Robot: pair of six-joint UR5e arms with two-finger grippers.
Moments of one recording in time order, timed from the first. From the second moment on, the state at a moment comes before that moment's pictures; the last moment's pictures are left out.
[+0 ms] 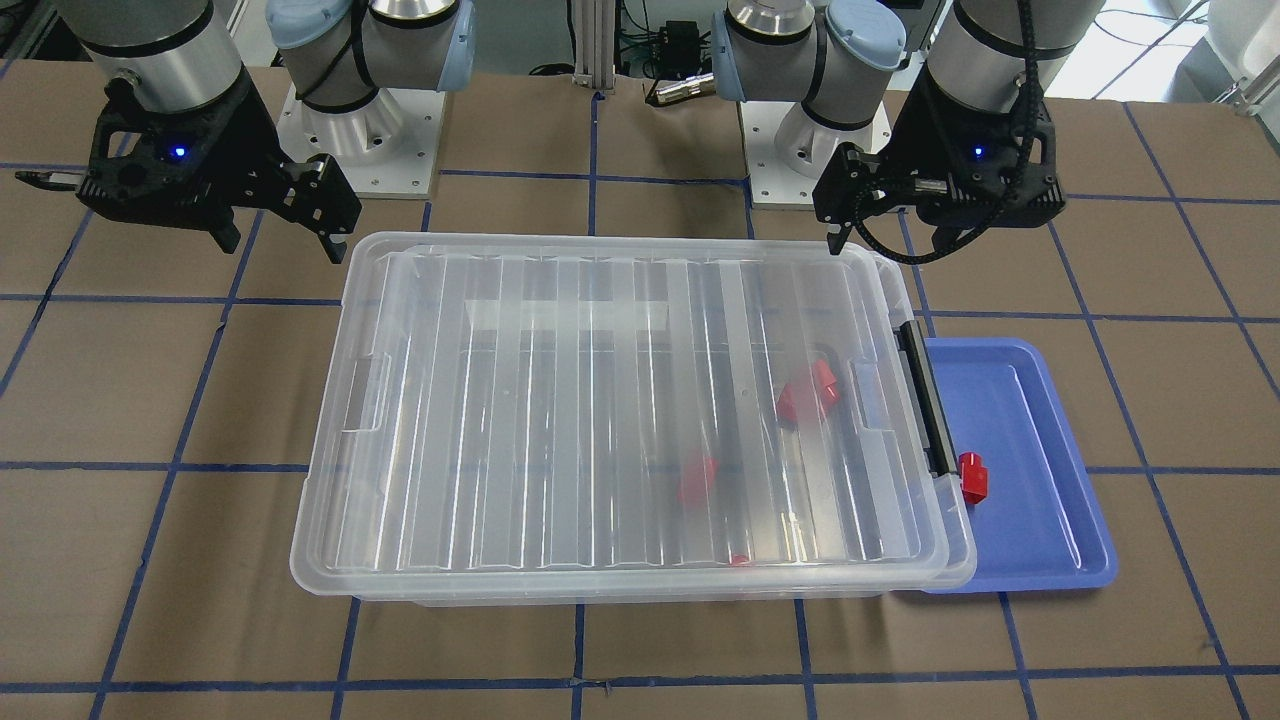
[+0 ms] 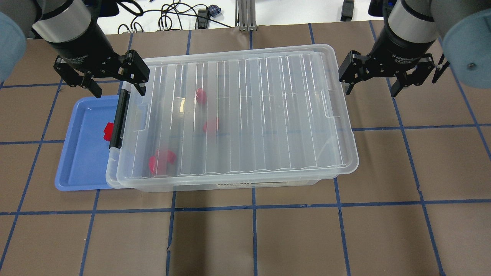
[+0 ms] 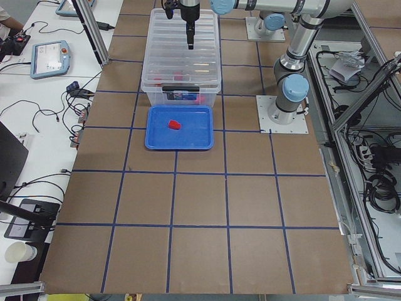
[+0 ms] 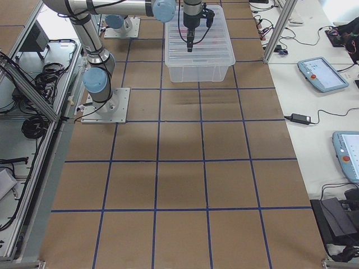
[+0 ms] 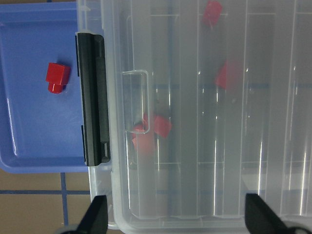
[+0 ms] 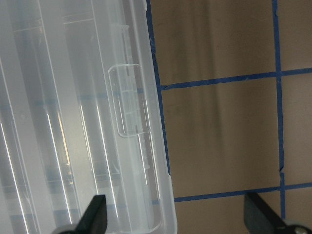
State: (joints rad) left arm -1.55 -1.56 -1.53 -1.63 1.57 0.01; right arm 1.54 -1.61 1.63 -1.60 -1.56 0.08
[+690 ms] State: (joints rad) left arm -1.55 -1.56 -1.53 -1.63 1.57 0.01; right arm 1.54 -1.60 1.63 -1.61 -1.56 0.08
